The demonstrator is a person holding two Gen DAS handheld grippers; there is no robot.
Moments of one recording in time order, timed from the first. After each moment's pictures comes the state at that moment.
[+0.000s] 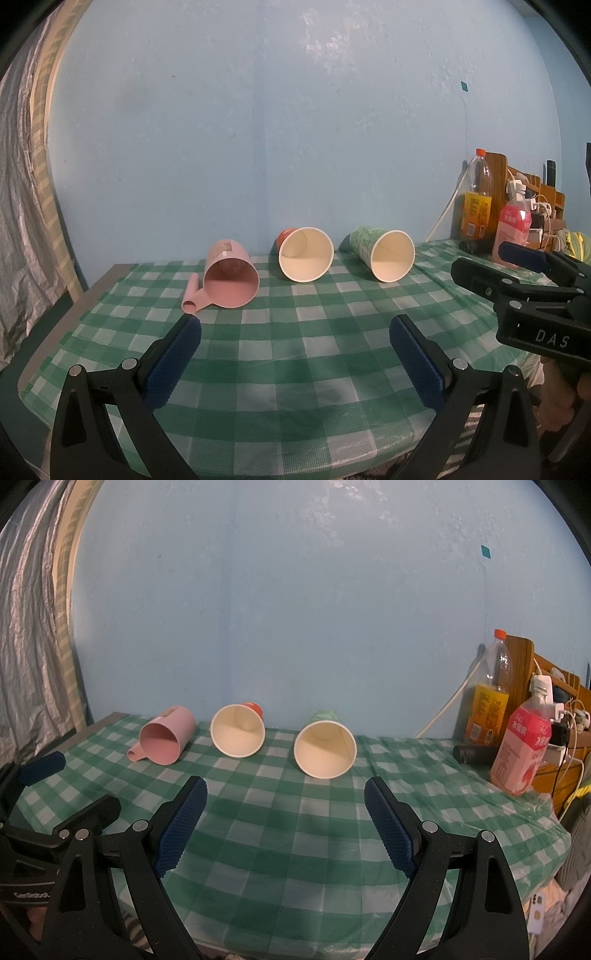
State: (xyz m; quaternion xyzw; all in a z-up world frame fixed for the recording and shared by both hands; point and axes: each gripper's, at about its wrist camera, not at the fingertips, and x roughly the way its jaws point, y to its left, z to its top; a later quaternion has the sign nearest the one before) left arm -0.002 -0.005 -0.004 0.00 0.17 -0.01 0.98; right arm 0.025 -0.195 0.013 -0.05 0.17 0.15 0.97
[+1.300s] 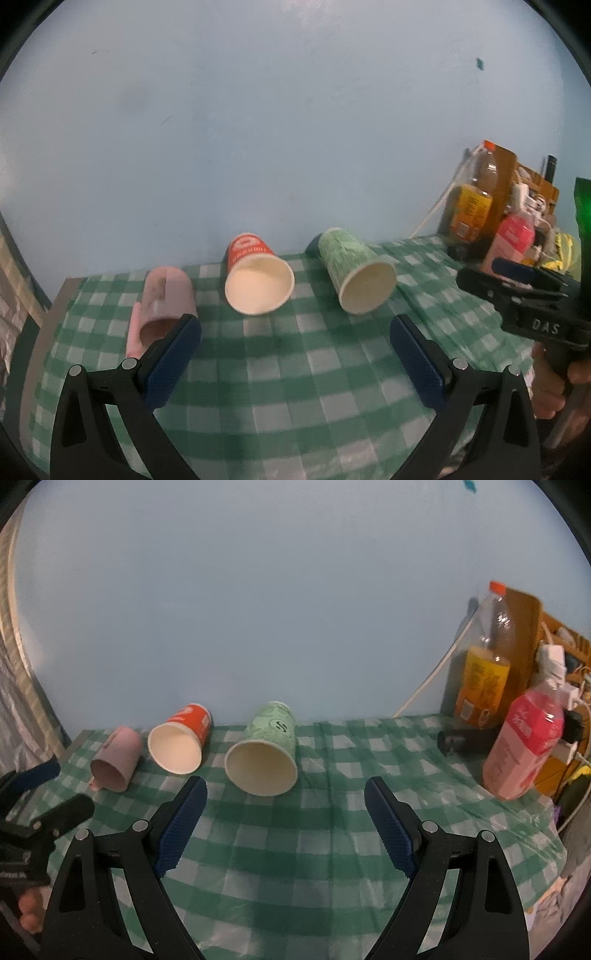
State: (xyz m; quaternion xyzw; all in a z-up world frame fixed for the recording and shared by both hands) left arm 0.121 -0.049 0.063 0.00 0.30 -0.06 0.95; right arm 0.134 -0.268 0.051 0.01 0.30 0.13 0.94
